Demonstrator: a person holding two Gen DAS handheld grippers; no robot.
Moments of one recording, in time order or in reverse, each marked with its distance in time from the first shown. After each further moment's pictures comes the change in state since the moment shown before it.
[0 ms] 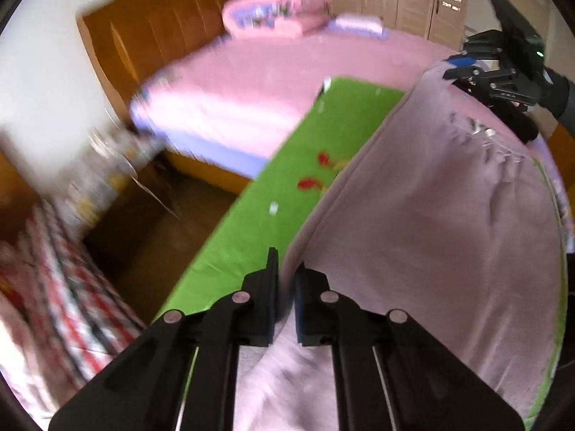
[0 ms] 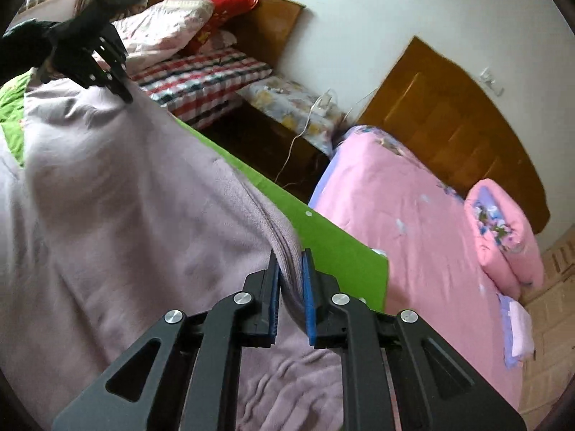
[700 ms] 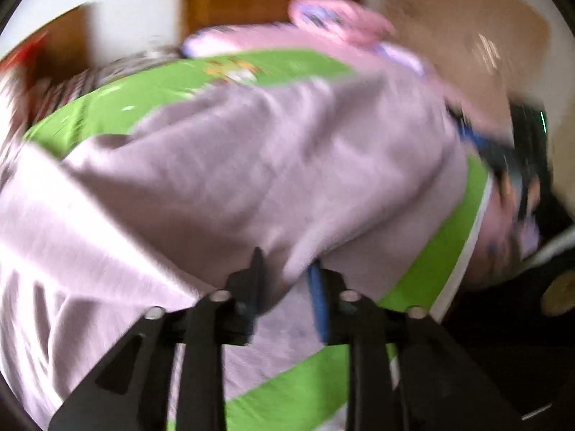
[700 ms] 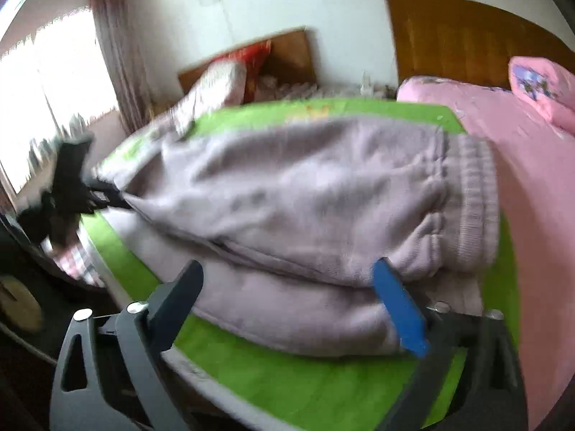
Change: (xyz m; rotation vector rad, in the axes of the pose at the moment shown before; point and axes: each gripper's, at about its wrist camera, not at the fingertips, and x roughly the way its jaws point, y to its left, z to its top) left arm -0.074 -0.311 -0.152 -0.576 -0.048 0.049; right arm -0.143 0.065 -0.244 0.499 -0.170 0.493
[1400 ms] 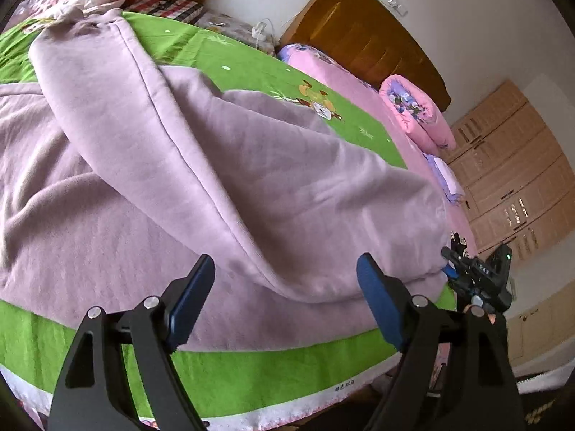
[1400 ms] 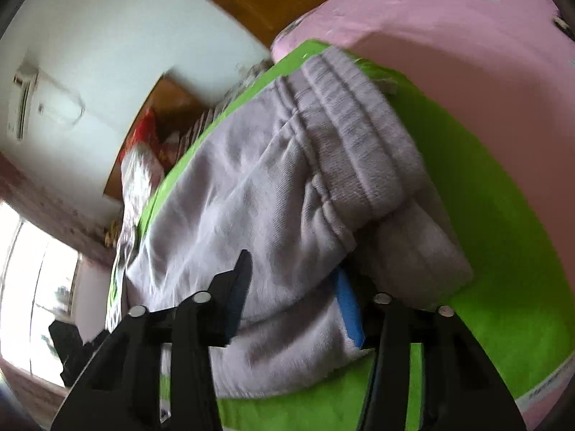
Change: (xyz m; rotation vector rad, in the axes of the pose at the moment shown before) left arm -0.023 0.040 -0.023 -0.563 -0.110 -0.029; right arm 0.022 -0.070 -0.018 0.693 -0.017 -0.163
